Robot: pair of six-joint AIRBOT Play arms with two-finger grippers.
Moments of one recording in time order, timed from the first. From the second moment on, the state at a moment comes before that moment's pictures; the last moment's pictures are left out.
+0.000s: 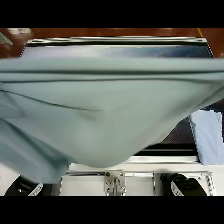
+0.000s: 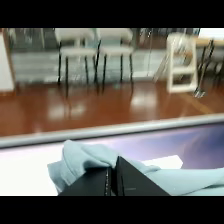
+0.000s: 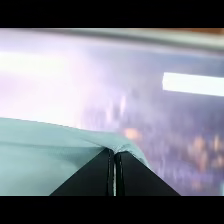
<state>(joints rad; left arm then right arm) -0.33 -0.49 1.58 1.65 -1.11 -1.60 0.09 -0.77 1.87 -1.46 1.61 1.54</state>
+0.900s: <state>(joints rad) -0.30 -1.16 1.08 1.66 -0.58 -1.80 0.09 -1.45 1.46 -1.73 0.81 1.73</state>
